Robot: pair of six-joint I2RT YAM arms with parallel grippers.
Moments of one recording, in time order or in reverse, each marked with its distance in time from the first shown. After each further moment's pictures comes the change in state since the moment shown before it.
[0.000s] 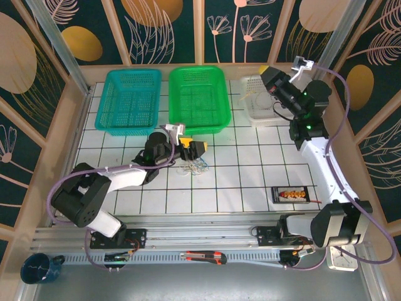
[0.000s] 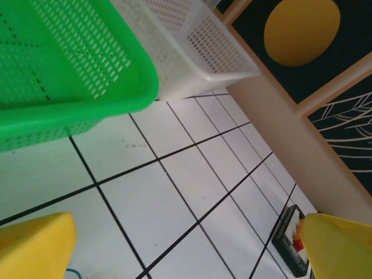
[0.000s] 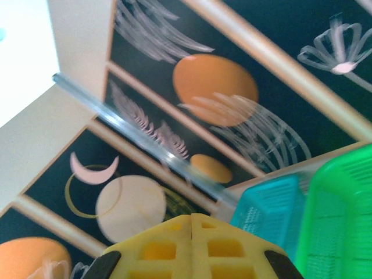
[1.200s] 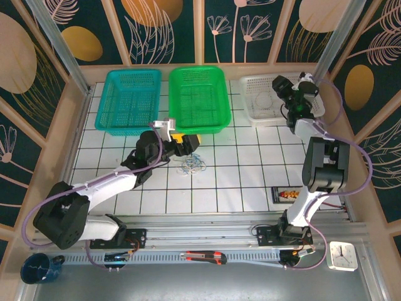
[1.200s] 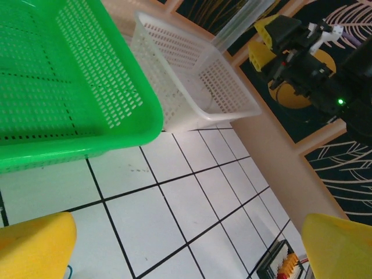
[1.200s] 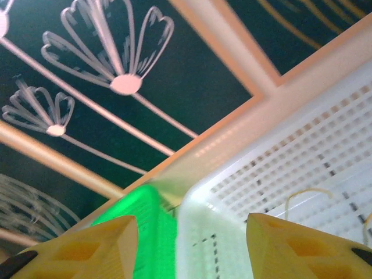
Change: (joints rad) left arm 0.000 -0.214 -0.016 -0.164 -0.141 -0.075; right arm -0.149 0.488 -0.001 0.150 0.259 -0.291
